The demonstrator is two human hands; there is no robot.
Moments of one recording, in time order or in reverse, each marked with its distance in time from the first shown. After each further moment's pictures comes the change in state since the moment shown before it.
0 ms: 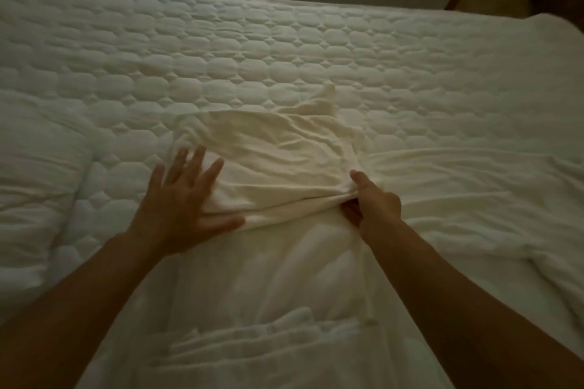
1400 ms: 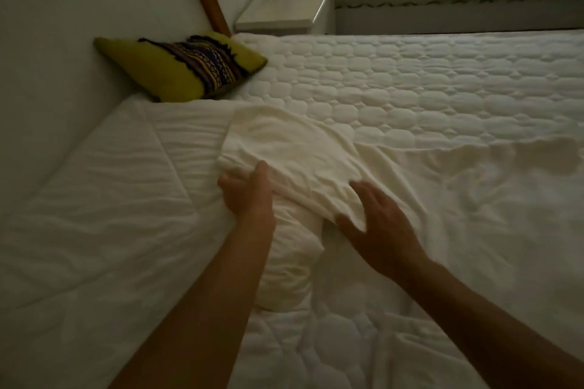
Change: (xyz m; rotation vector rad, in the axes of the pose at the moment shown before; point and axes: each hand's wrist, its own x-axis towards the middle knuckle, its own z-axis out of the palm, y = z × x) left_hand -0.128 -0.192 -0.105 -1.258 0.916 -1.267; right_hand -0.233 0.124 0.199 -1.107 -0.659 -1.225
